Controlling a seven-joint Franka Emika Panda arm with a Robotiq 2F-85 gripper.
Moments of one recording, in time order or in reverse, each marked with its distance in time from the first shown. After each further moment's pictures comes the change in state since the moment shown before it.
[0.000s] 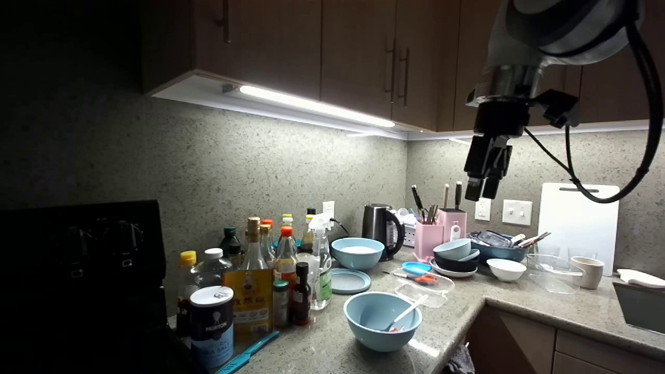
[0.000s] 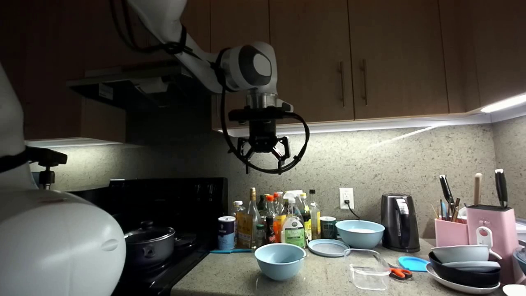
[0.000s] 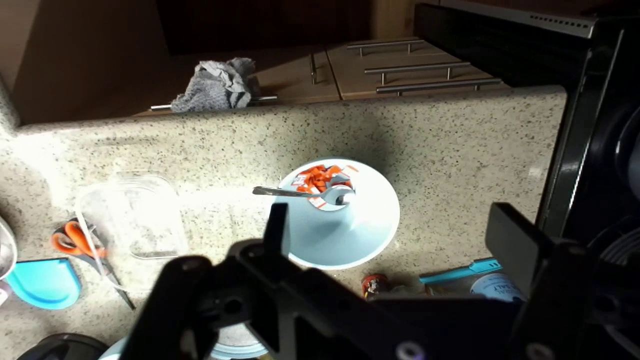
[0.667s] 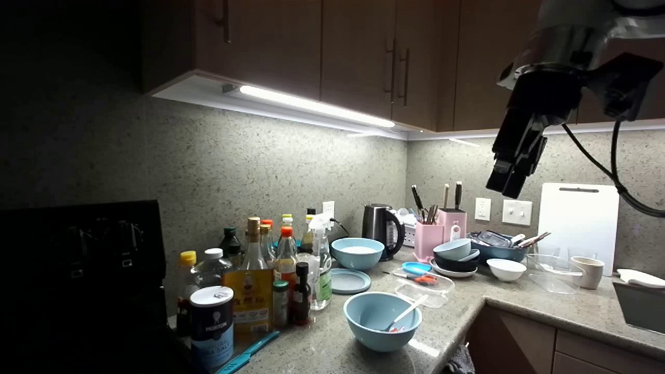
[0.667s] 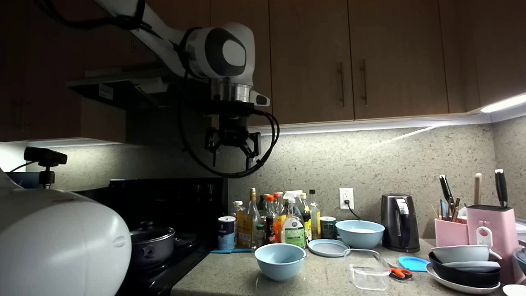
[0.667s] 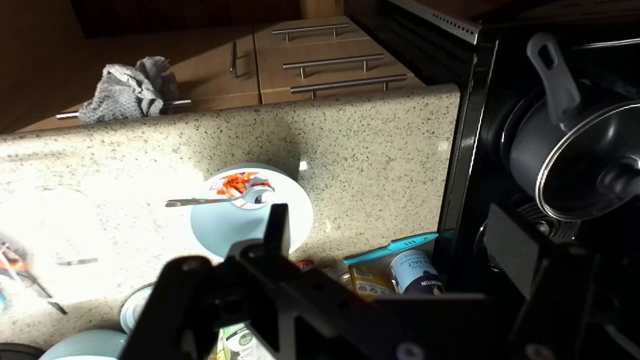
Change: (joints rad) arm 0.066 -0.272 0.007 -0.203 0.130 0.002 0.045
